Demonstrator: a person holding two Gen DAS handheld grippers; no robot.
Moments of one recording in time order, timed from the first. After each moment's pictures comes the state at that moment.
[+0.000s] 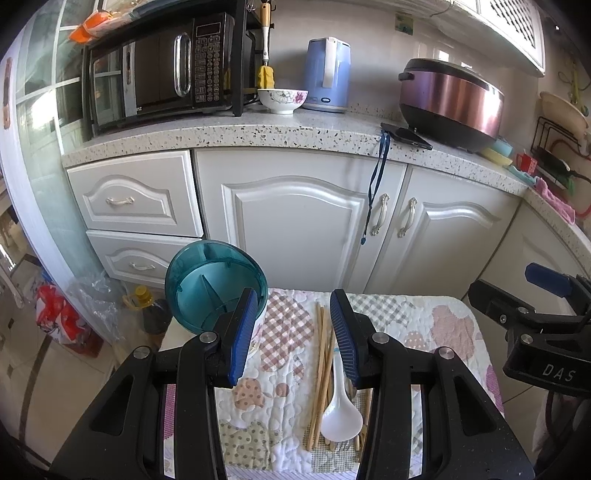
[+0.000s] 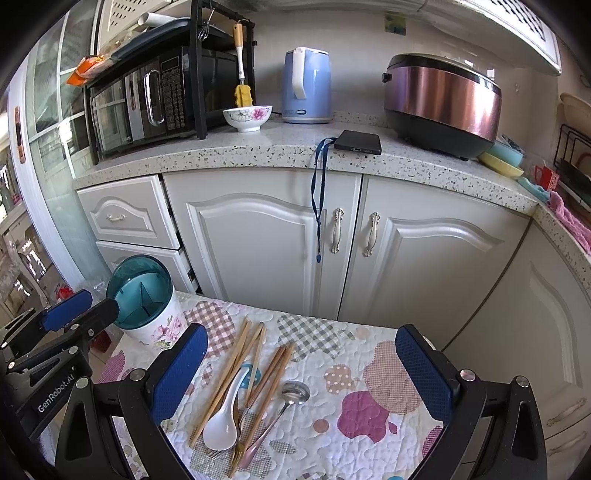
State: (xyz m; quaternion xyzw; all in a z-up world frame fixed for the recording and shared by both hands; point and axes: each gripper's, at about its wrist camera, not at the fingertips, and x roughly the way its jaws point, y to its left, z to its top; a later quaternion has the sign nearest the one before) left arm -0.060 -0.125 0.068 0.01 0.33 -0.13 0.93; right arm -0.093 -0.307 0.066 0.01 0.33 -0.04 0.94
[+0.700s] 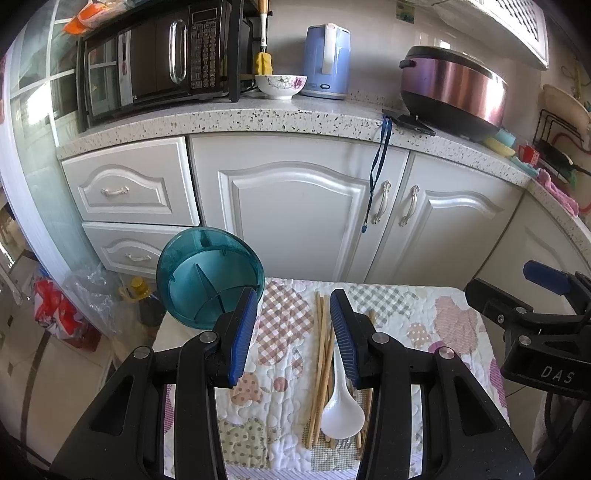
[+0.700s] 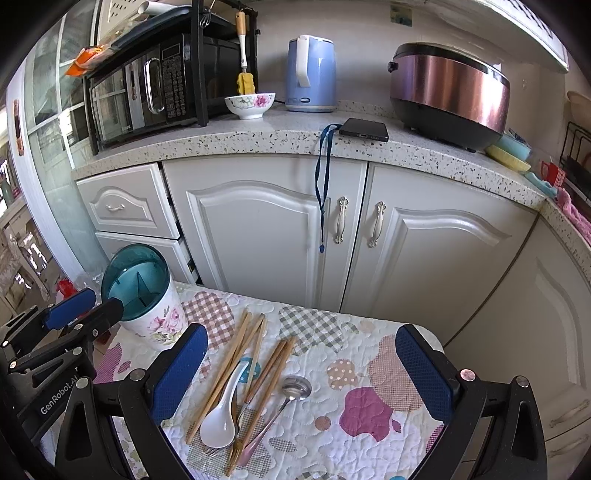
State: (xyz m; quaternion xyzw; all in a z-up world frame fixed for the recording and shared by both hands) left arm -0.051 -0.130 0.053 0.02 0.35 -0.13 0.93; right arm -0.083 -0.307 0.053 0.00 0.35 -0.04 0.94
